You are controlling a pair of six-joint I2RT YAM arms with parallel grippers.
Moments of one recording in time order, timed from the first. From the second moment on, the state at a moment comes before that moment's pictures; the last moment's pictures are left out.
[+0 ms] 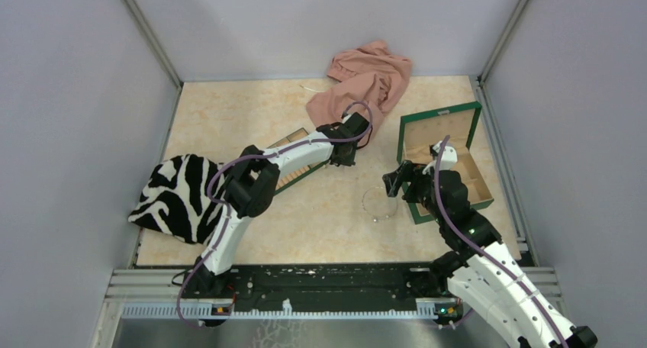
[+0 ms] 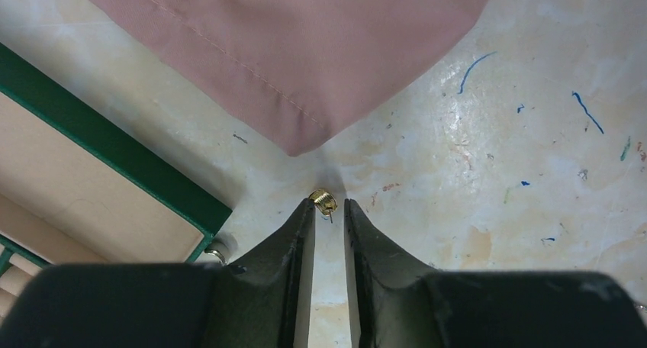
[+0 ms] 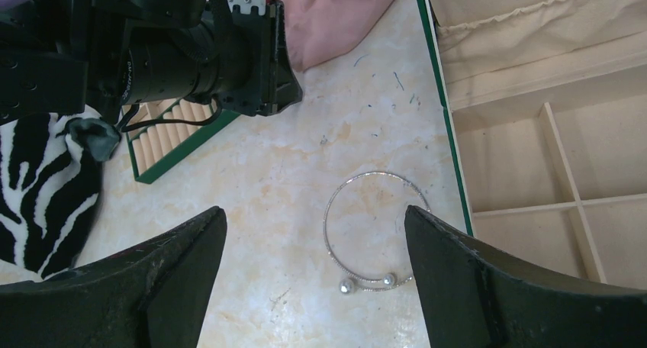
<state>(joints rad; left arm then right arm) -0.83 2.28 1.84 -0.61 -0.34 -0.48 0.50 0.55 0.57 -0.39 0.16 0.52</state>
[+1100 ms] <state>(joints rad) -0.80 2.13 1.80 -0.71 0.14 -0.17 0.50 0.55 0.57 -0.39 0.16 0.52</state>
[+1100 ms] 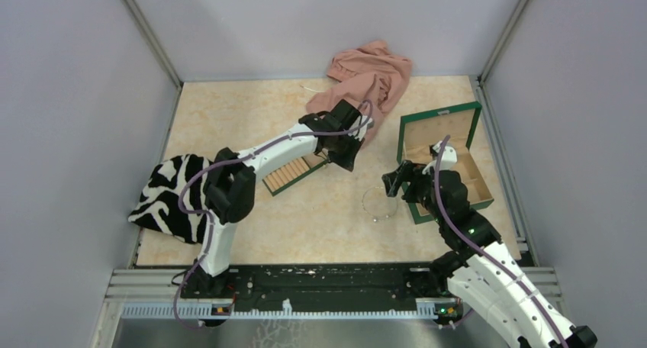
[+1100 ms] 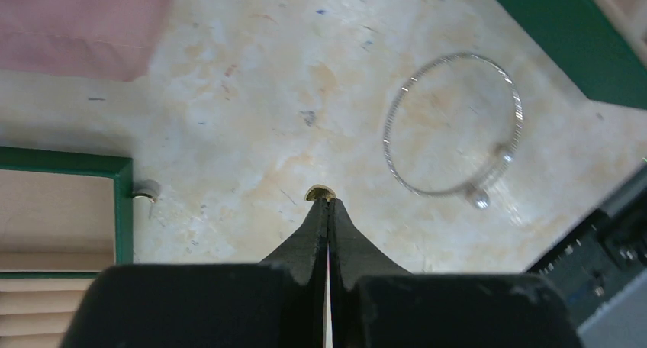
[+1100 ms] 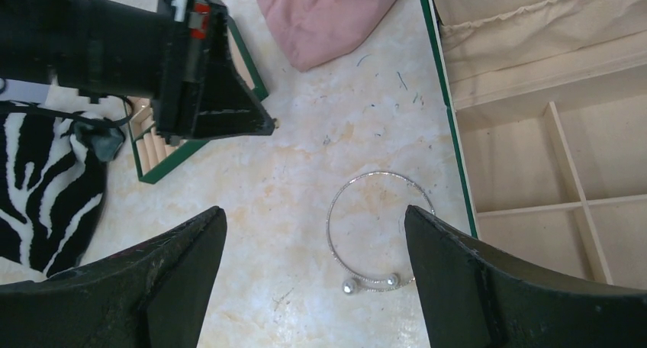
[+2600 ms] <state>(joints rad) -0.46 1.74 1.44 -0.29 1.53 -0.21 0.50 0.50 0.55 -0.38 0.16 0.52</state>
